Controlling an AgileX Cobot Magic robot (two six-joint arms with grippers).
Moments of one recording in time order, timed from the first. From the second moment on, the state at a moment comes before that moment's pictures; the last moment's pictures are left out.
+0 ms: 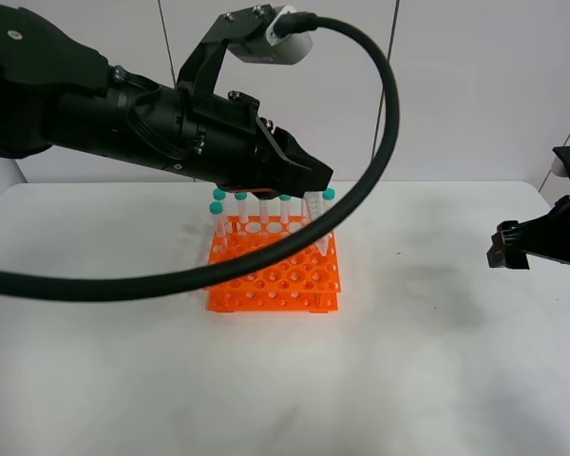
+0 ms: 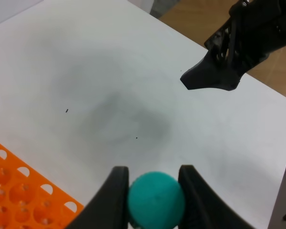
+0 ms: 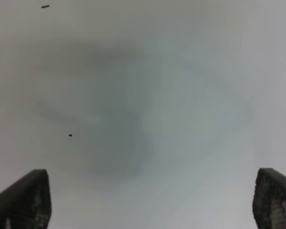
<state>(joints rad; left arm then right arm) -0.61 1.50 -1.15 -0.99 0.45 0.95 -0.12 1.40 -0.79 0.04 0.52 -0.13</state>
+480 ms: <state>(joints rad) -0.61 1.50 -1.15 -0.99 0.45 0.95 -0.12 1.16 -0.86 0.03 0.62 -0.14</state>
